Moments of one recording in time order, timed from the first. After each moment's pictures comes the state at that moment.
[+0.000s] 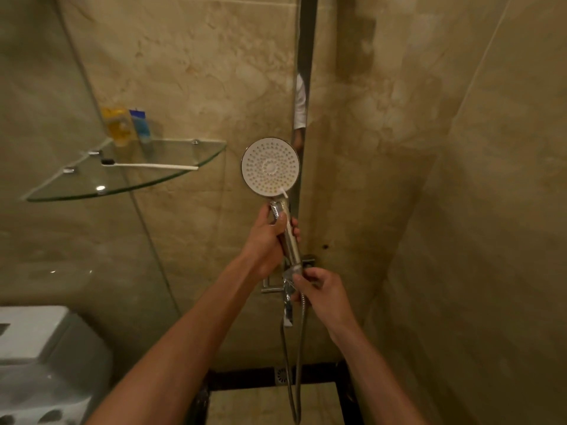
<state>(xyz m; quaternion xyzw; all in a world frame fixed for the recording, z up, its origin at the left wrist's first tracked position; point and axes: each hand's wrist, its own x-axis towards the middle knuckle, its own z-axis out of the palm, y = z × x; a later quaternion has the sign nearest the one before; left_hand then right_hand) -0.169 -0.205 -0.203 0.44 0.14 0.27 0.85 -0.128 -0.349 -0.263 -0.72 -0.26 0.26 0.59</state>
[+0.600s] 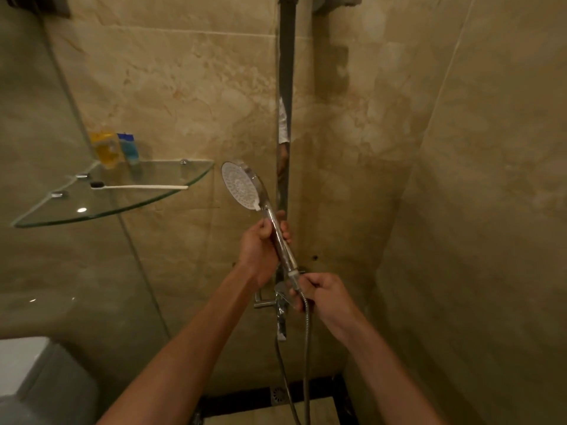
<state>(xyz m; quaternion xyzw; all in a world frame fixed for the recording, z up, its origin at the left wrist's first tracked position) -0.165 -0.208 -0.190 0.37 0.10 0.25 0.89 -0.123 -0.364 -0.229 -0.68 -0.27 0.32 0.60</state>
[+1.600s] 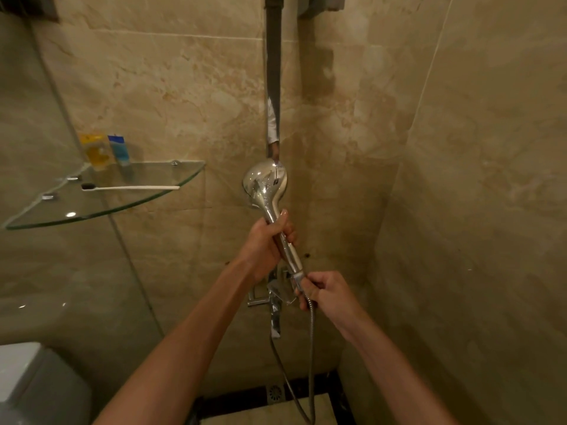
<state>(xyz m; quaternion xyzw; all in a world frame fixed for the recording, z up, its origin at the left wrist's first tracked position) -0.159 -0.220 -0.184 0.45 0.07 0.20 0.87 -0.123 -0.392 -0.218 -0.72 -0.29 0.29 0.56</state>
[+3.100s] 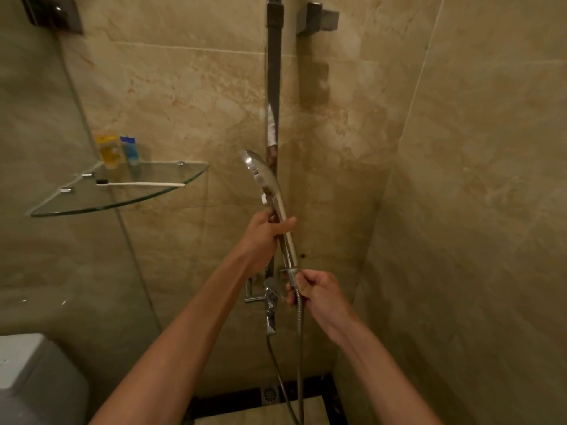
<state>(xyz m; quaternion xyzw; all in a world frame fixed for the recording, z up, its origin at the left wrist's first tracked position) -0.179 -0.248 -0.160 0.58 0.10 0.25 0.76 -0.157 -0.411 -0.204 -0.64 -0.24 0.33 0.65</state>
